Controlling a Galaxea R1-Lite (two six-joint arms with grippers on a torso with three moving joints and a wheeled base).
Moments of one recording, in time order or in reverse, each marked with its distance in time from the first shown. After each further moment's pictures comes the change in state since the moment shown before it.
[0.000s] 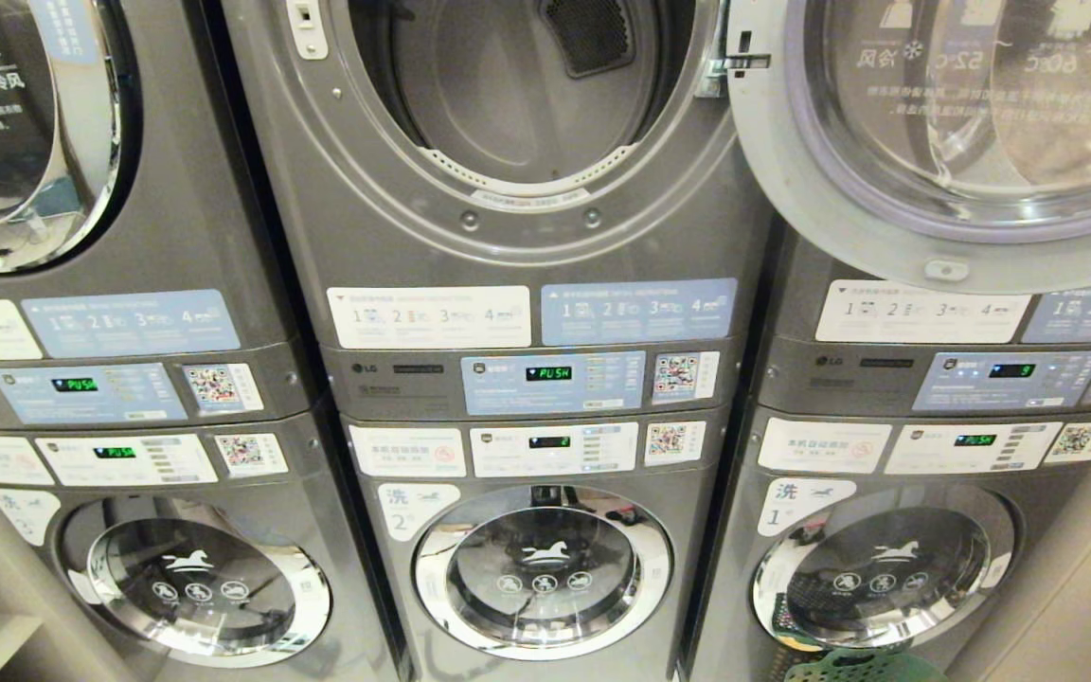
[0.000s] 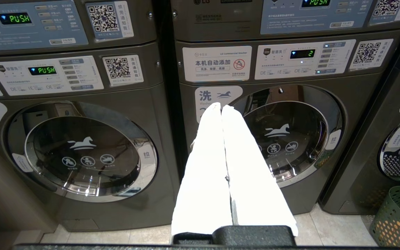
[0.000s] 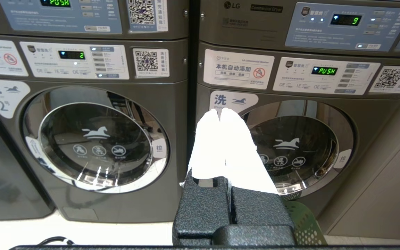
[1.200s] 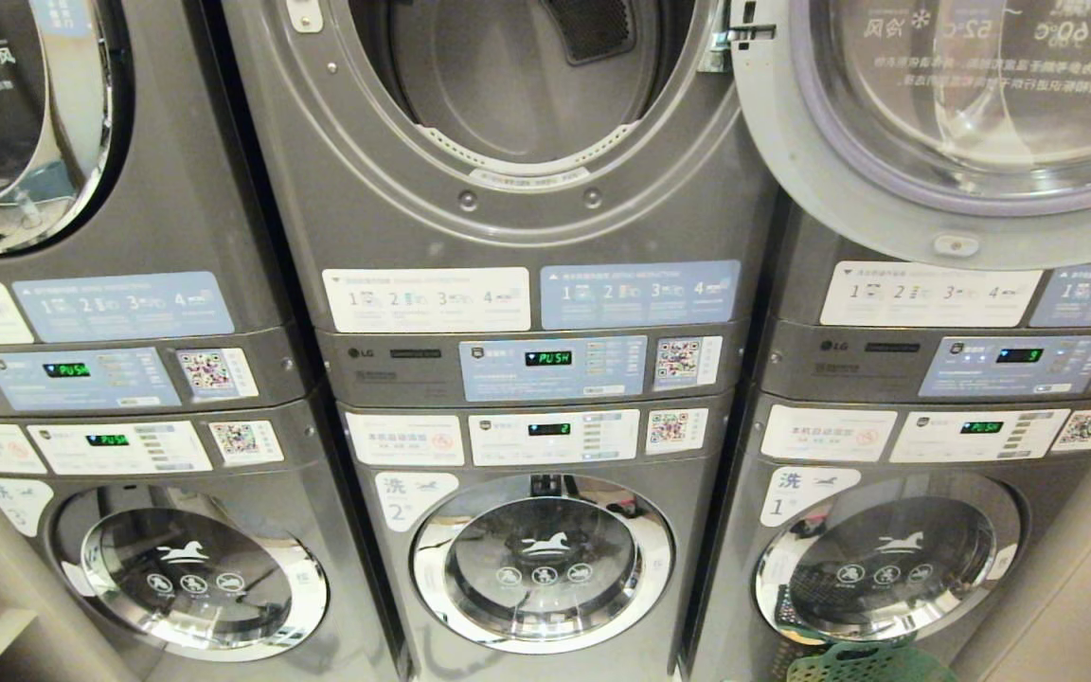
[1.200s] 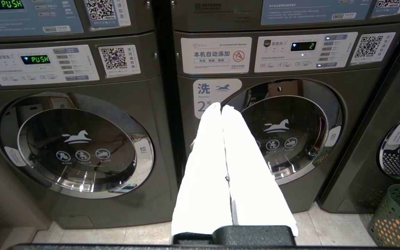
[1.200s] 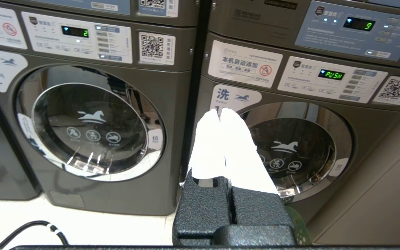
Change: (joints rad) left arm 0.000 0.000 0.000 -0.001 0.000 -0.014; right arm 0.000 0.000 0.000 0.004 0.045 -0.086
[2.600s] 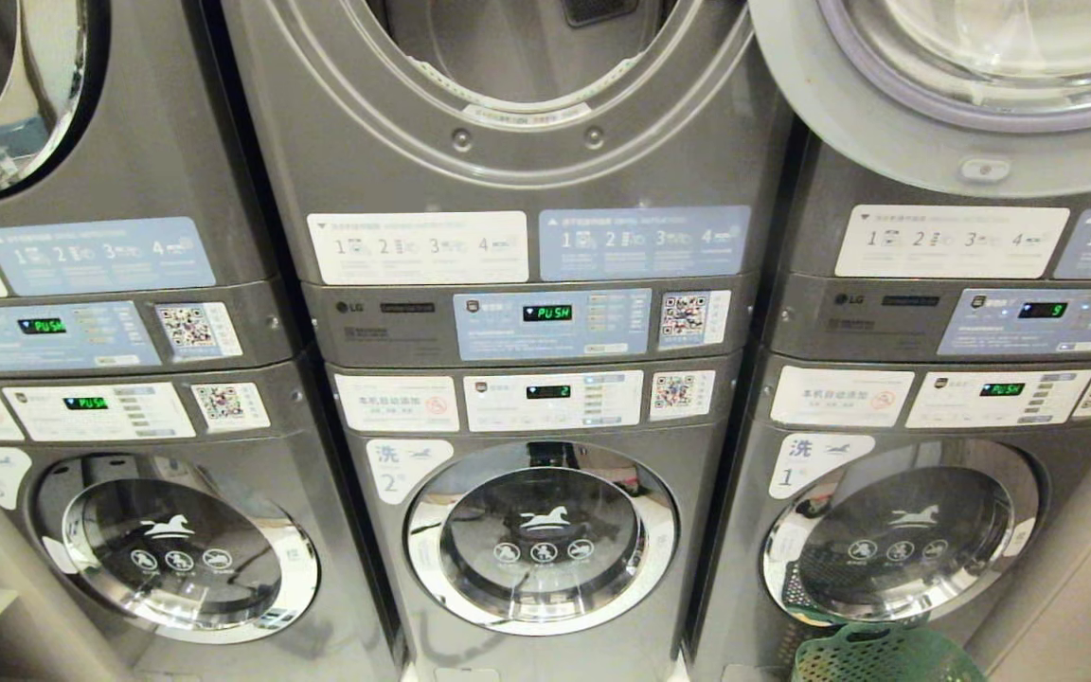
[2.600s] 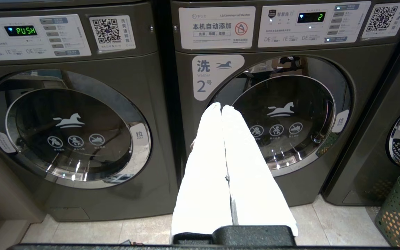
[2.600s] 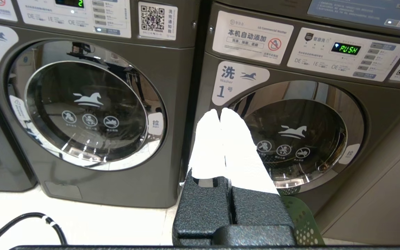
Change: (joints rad) left arm 0.000 0.000 0.000 0.000 0.000 0.000; right arm 0.000 0.000 0.000 0.000 0.001 -0.001
